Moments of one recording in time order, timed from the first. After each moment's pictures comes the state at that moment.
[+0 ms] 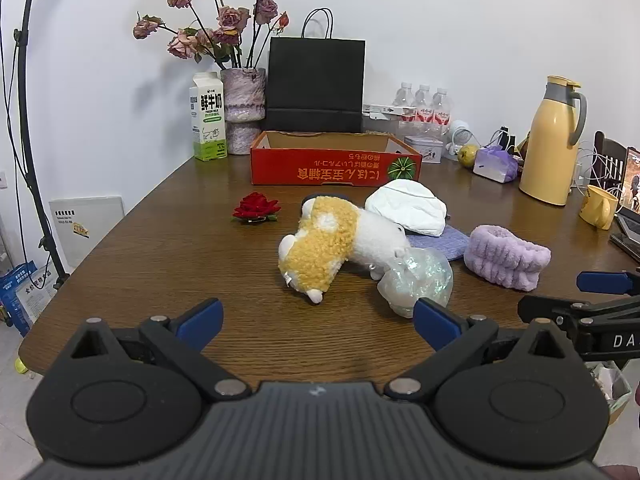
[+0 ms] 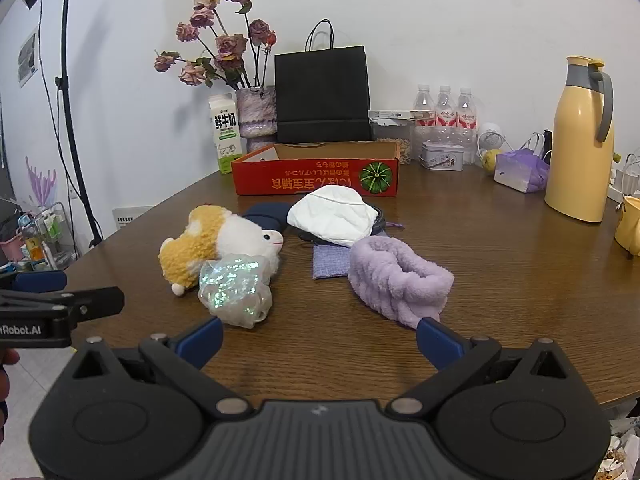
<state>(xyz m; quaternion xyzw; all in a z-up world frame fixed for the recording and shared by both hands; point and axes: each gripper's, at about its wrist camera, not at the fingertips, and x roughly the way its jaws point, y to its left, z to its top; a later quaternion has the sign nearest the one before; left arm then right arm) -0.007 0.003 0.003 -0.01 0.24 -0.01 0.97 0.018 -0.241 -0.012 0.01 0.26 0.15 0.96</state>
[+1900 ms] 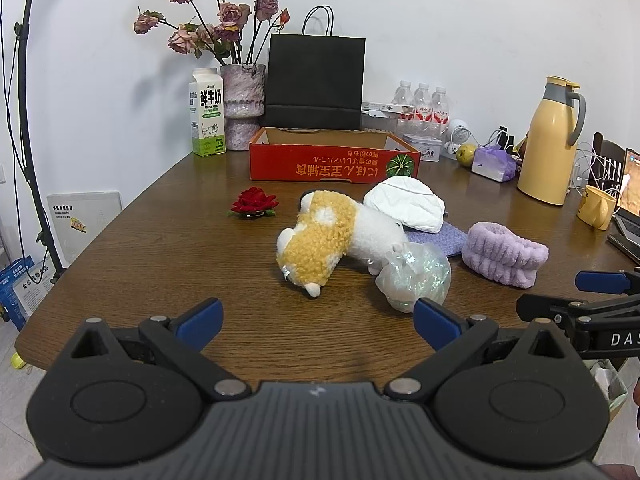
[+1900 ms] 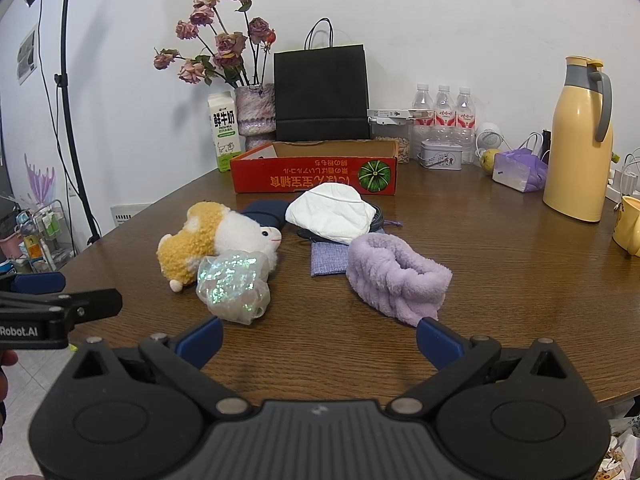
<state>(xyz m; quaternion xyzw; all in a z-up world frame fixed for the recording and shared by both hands) -0.010 0.003 0.001 -0.01 0.24 -0.01 0.97 0.017 -0.240 -0.013 0.00 0.26 0.14 0.96</state>
